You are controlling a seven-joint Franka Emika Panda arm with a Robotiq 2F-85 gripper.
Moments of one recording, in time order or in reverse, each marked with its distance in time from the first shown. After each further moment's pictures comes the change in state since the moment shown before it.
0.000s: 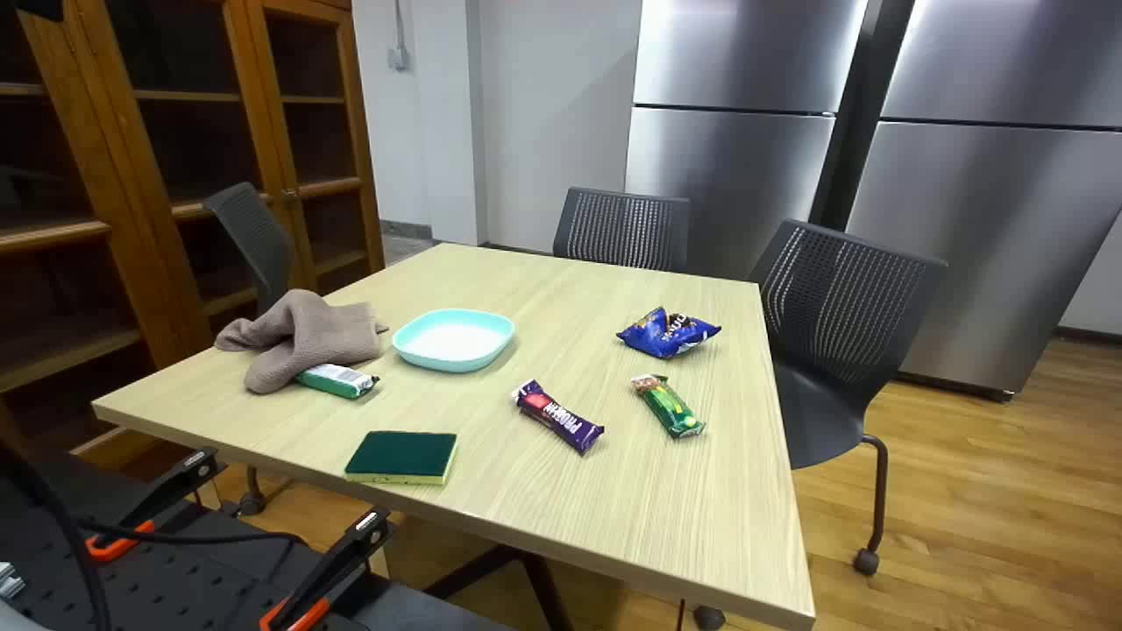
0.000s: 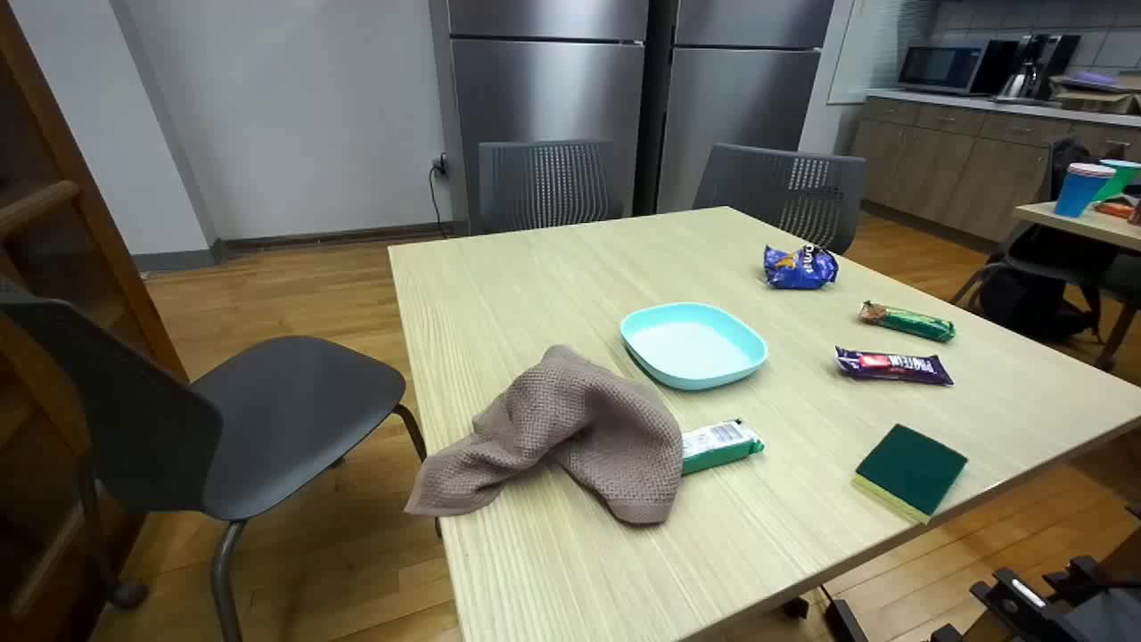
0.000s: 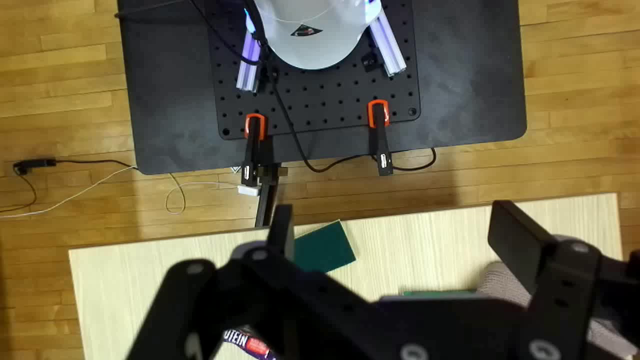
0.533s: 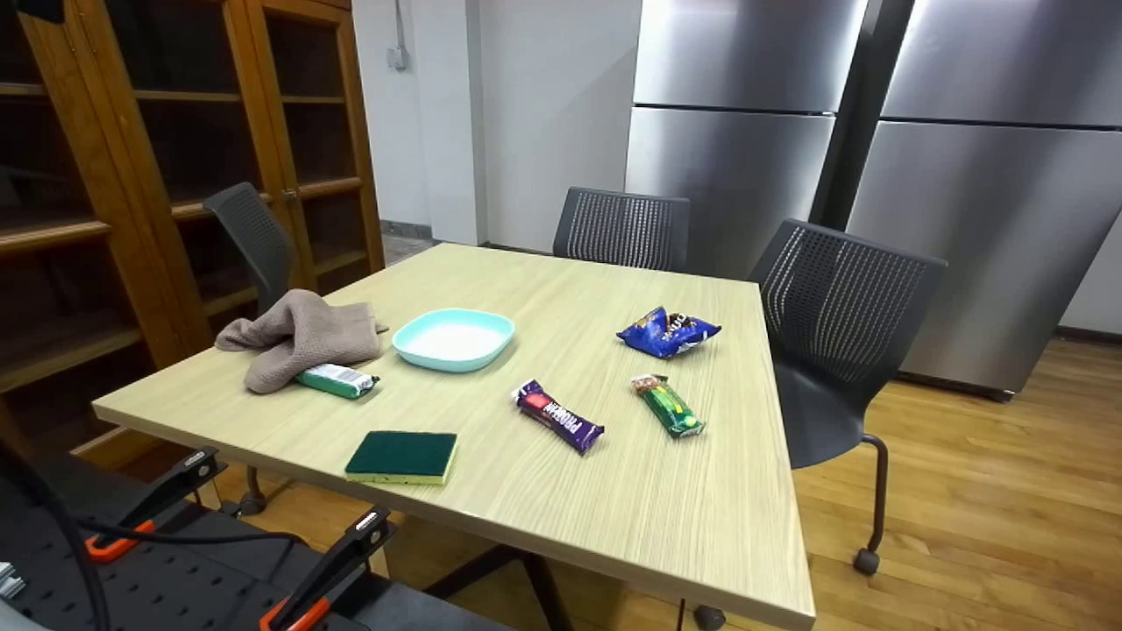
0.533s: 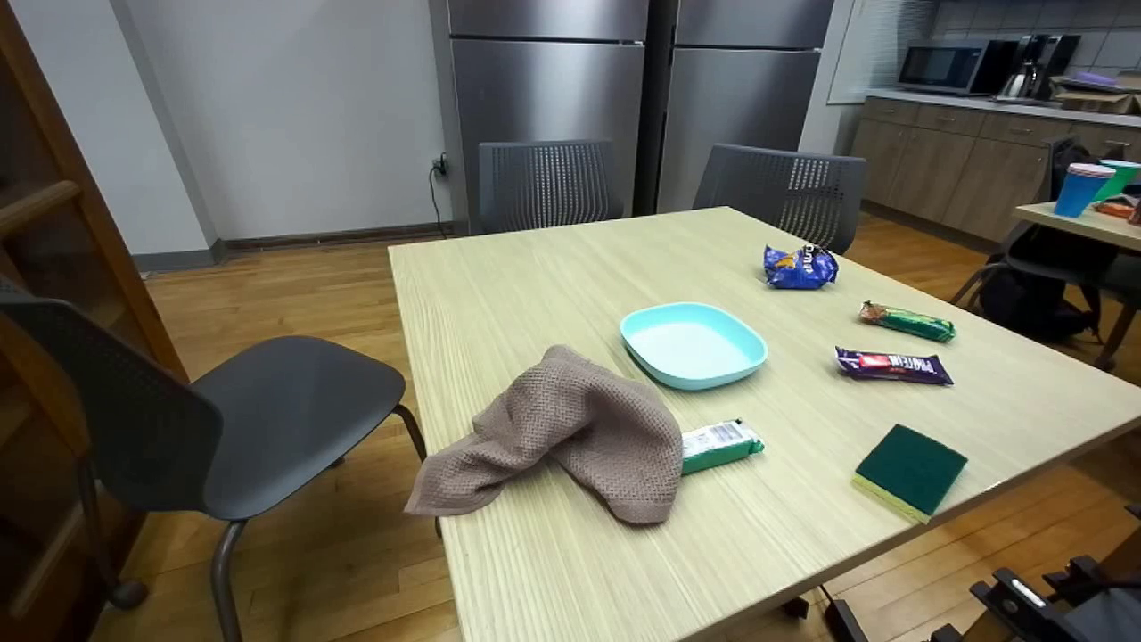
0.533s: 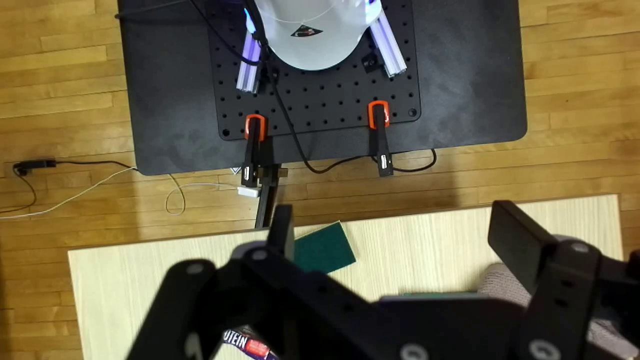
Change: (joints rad) arm 0.000 0.005 -0.001 0.000 -0.001 0.000 -0.002
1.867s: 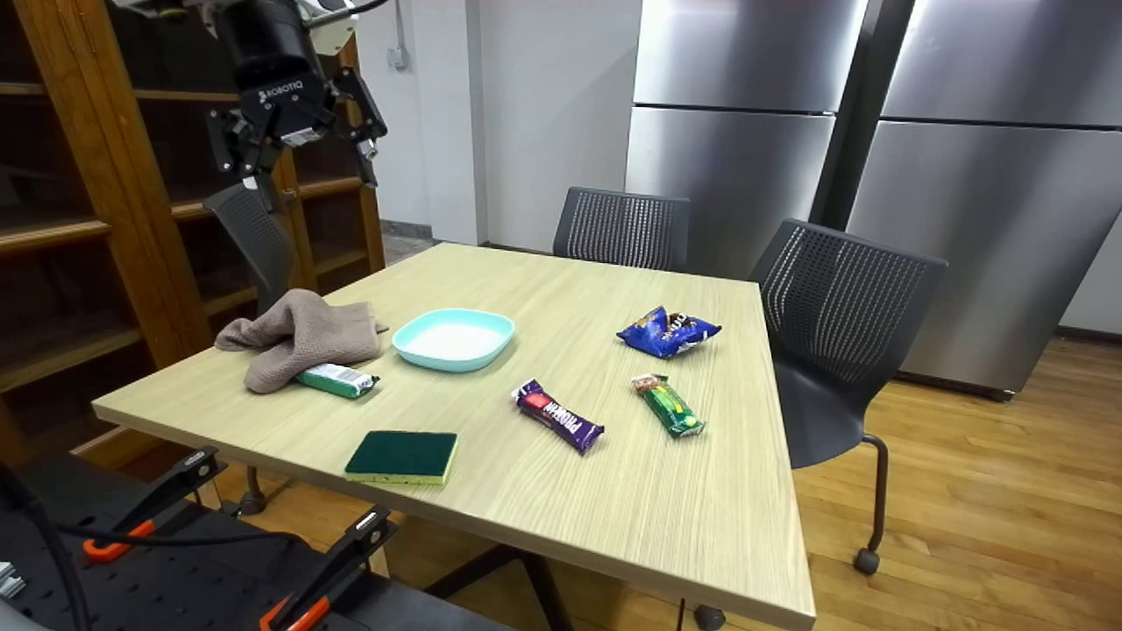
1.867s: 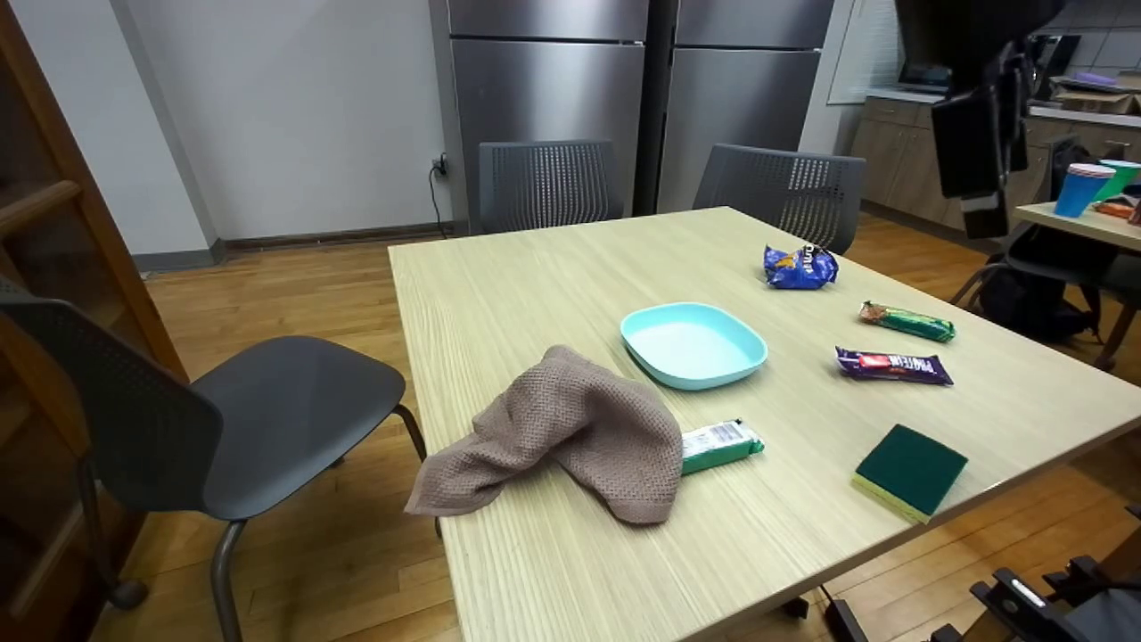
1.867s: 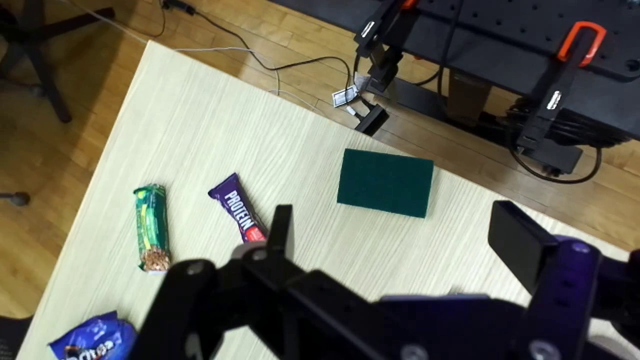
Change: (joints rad) arm 0.083 0.516 0.018 0.008 -0.427 0.437 -0.230
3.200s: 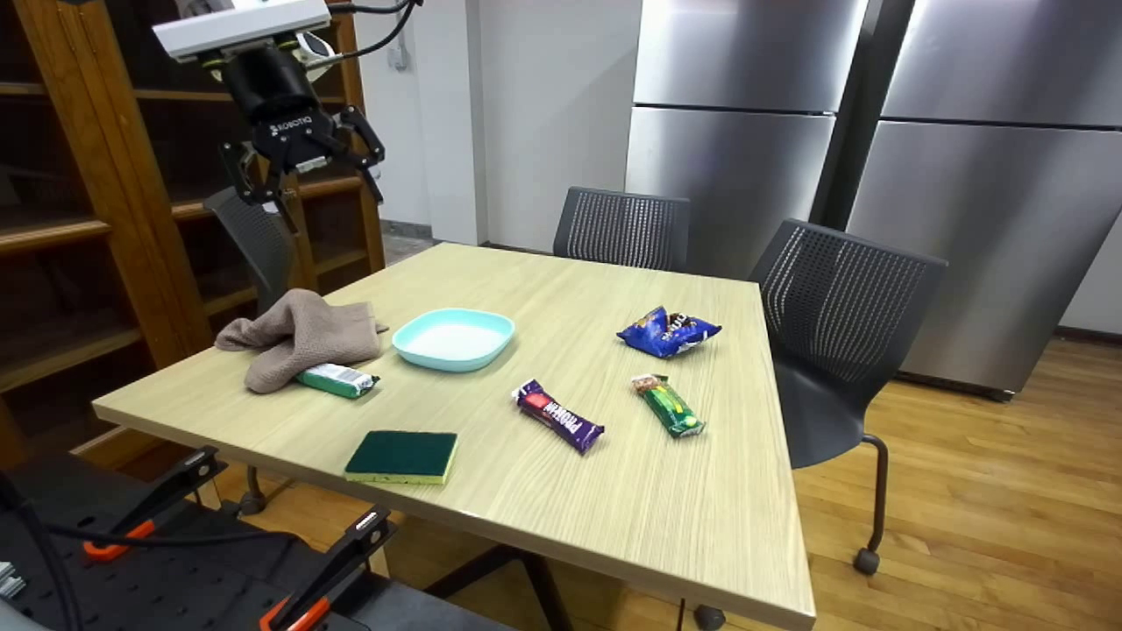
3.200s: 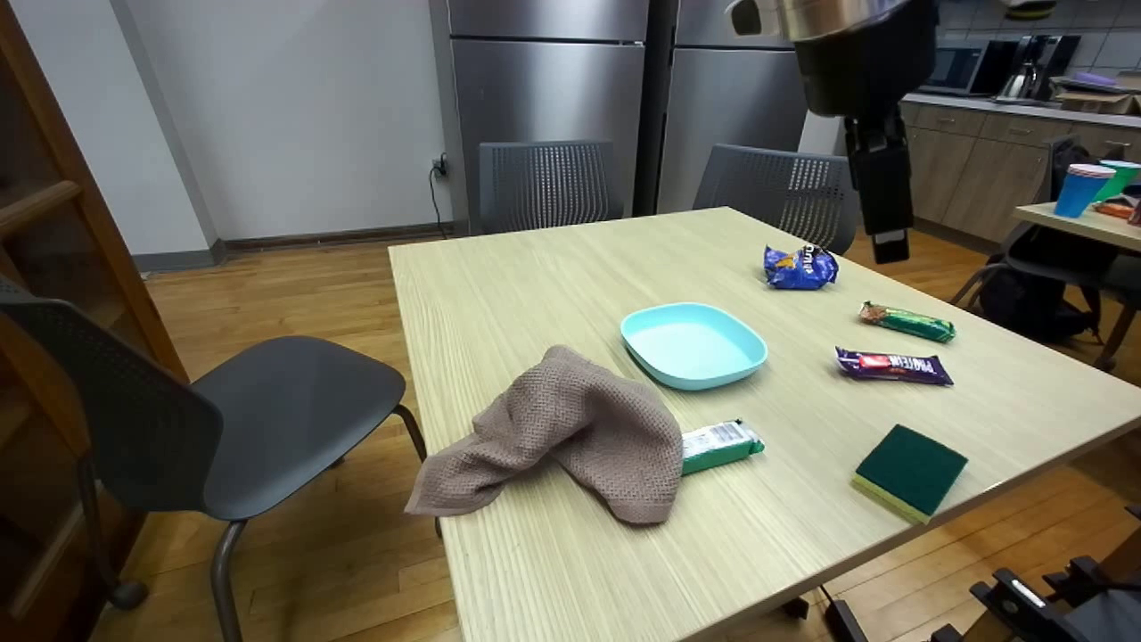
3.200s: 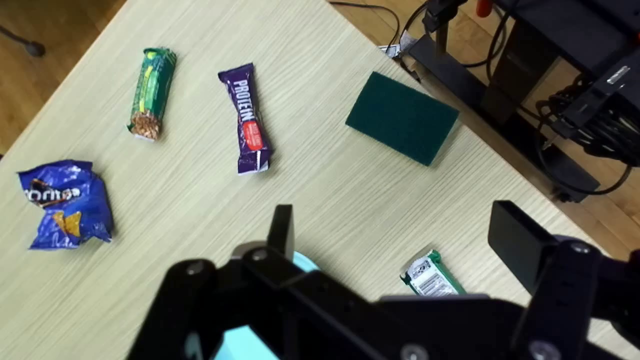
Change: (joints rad) arm 0.058 0.140 0.018 0.049 -0.128 0.152 -0.155
